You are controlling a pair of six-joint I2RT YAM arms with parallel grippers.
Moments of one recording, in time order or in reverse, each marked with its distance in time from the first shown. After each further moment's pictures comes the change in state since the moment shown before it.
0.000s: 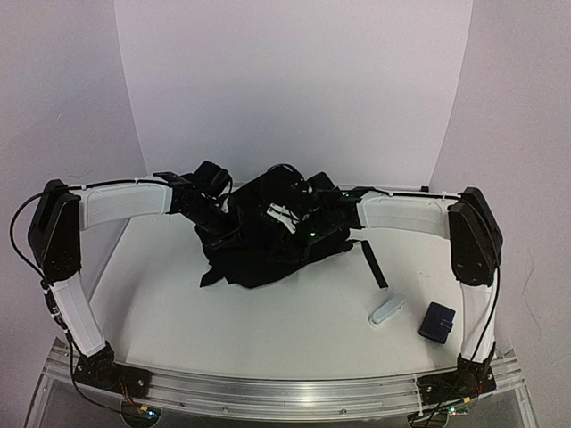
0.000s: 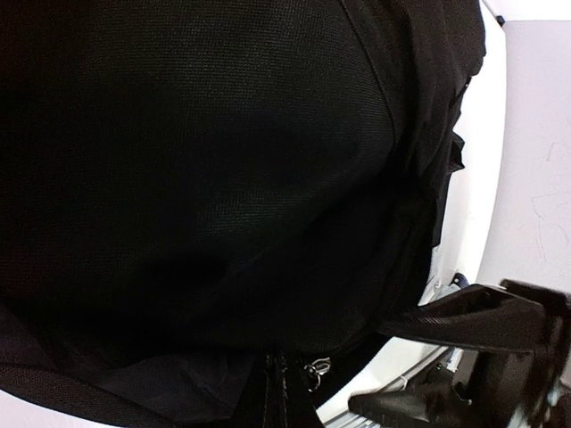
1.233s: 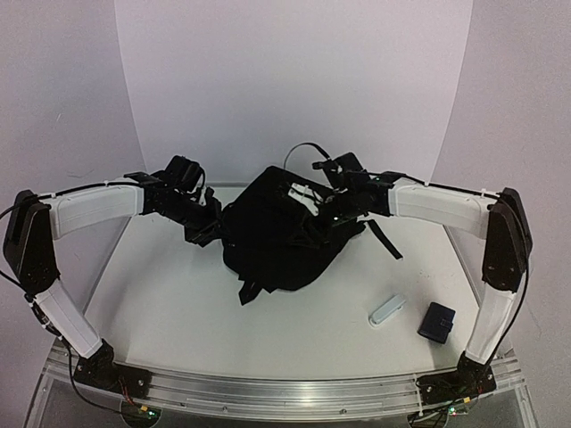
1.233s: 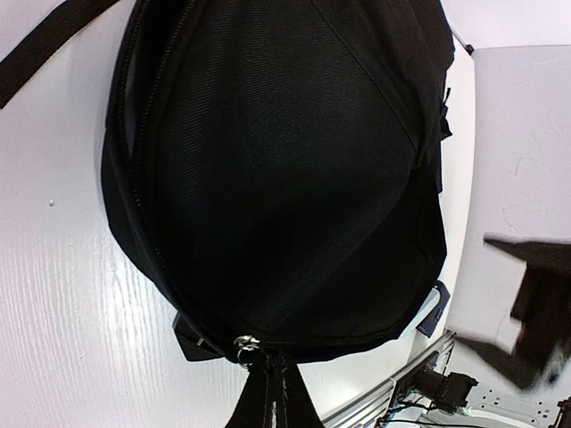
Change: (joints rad) left arm 0.097 -0.169 -0.136 0.055 0.038 0.038; right arm -0.043 -0.186 -0.074 -0.033 0.162 -0.103
